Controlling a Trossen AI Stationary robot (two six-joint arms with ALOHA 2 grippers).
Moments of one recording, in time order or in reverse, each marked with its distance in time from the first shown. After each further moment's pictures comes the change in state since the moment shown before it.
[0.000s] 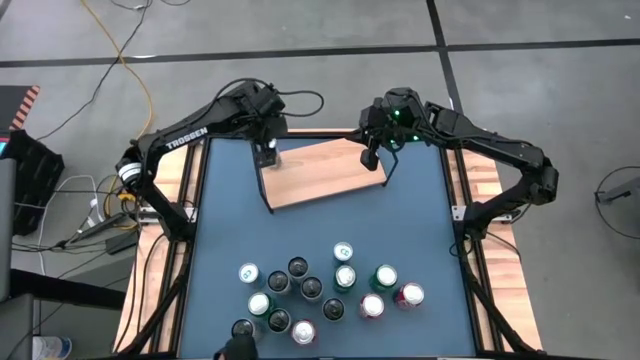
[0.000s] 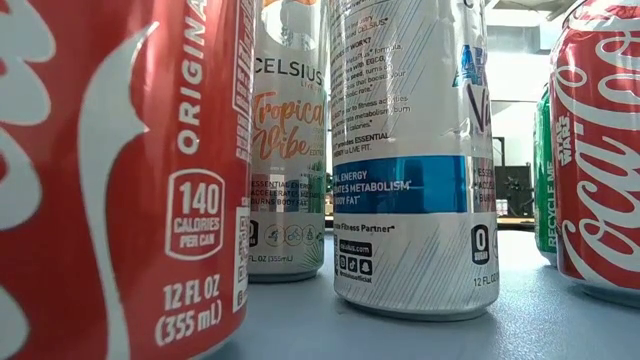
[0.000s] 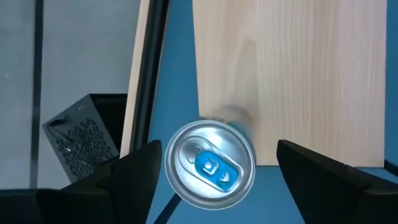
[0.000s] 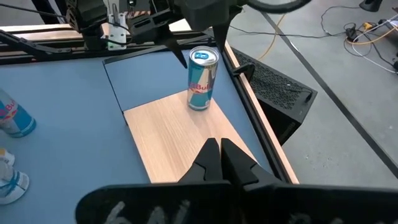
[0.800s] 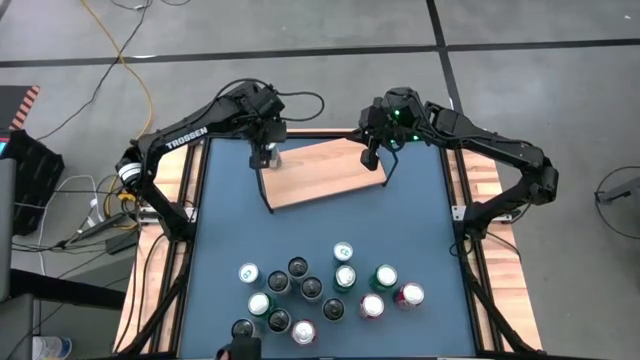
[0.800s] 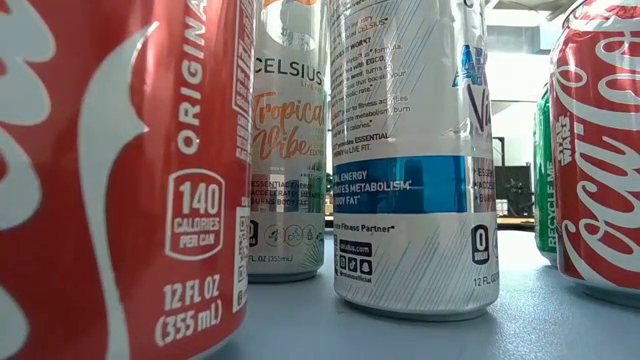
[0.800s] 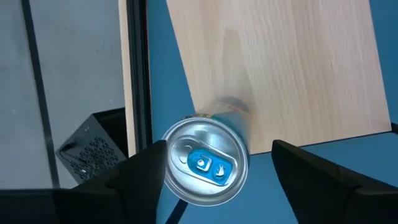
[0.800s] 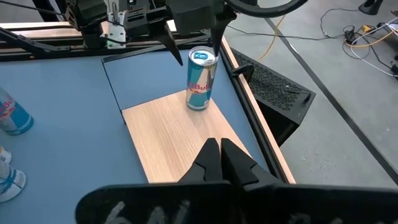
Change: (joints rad) left arm 0.006 0.000 0.000 -0.023 0.022 0.191; right arm -0.001 0.000 0.000 0.001 0.000 -0.018
